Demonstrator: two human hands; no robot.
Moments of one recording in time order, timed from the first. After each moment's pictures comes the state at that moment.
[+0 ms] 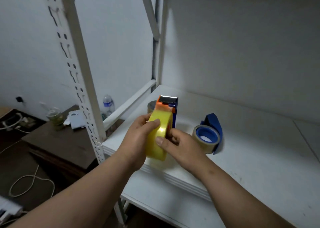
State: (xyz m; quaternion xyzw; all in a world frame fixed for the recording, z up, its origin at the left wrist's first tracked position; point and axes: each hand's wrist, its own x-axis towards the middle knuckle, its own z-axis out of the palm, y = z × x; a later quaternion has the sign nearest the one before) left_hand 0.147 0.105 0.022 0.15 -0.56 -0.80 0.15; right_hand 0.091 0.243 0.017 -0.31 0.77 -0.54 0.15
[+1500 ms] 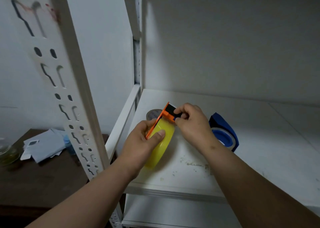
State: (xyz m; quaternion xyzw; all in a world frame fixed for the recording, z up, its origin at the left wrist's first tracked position) left_hand 0.087 -0.012 -0.008 0.04 -0.67 -0.73 0.06; right_hand 0.022 0.136 0.037 -0.11 0.88 -0.45 -0.10
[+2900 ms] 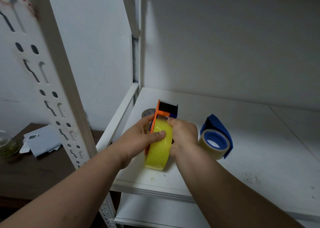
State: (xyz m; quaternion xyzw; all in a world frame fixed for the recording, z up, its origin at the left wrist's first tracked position) left_hand 0.075 -0.005 0.018 -0.02 -0.70 -0.71 -0.07; right_hand 0.032 0.114 0.032 0.21 0.63 -0.75 0.04
